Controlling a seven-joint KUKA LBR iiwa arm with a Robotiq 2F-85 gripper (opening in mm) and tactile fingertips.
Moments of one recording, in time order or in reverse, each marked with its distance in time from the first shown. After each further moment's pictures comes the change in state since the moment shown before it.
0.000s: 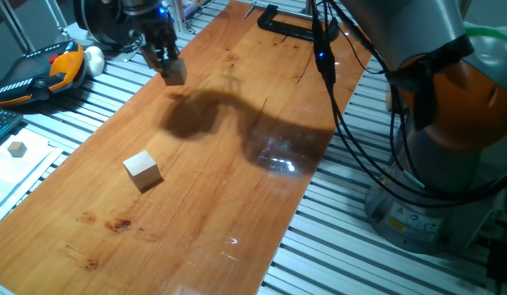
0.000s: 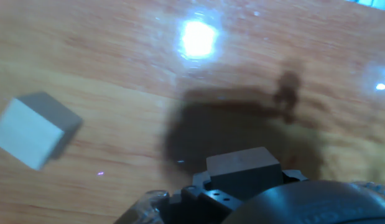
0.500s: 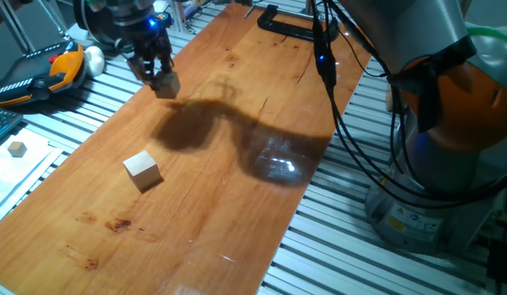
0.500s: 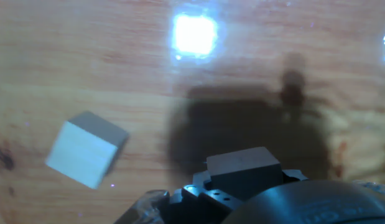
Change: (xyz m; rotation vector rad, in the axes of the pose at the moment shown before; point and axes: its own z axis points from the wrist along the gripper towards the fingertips) arm 0.000 0.055 0.003 -0.022 -0.003 0.139
